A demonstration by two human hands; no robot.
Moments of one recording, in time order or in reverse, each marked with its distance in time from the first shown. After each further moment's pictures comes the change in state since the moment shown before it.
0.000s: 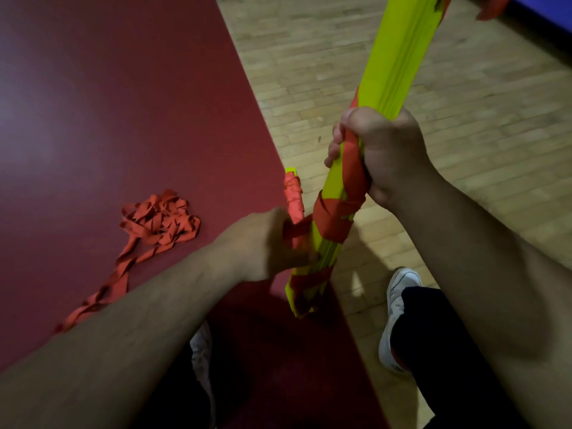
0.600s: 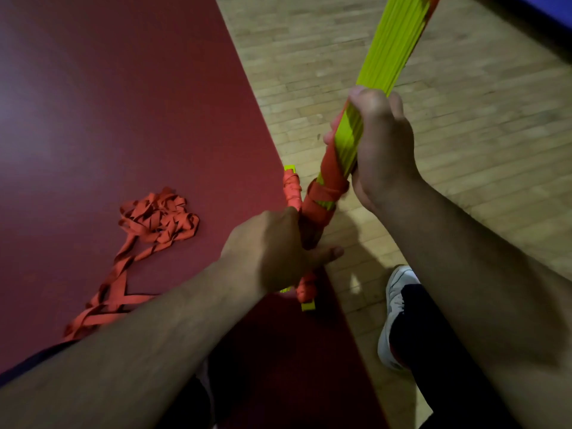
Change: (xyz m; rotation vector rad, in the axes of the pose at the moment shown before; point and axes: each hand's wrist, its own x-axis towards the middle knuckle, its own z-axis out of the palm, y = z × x) left_hand 0.000 0.019 0.017 0.227 0.129 -0.109; right_hand 0.003 0.007 0.010 -0.160 0.238 -0.036
